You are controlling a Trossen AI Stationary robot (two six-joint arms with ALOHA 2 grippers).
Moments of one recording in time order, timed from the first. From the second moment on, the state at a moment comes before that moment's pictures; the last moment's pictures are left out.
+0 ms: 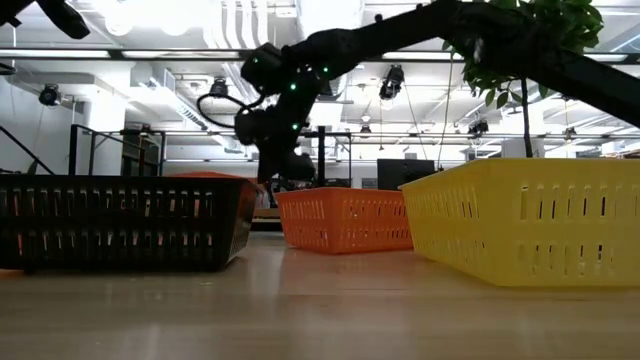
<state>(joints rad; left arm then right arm) -0.58 0.14 0.01 1.16 -0.48 0.54 -0.28 2.50 2.35 -0.72 0.33 -1.14</state>
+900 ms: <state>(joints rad) -0.58 0.13 0.02 1.15 -0.54 0.59 -0.23 2.42 2.35 -0.66 0.30 -0.88</state>
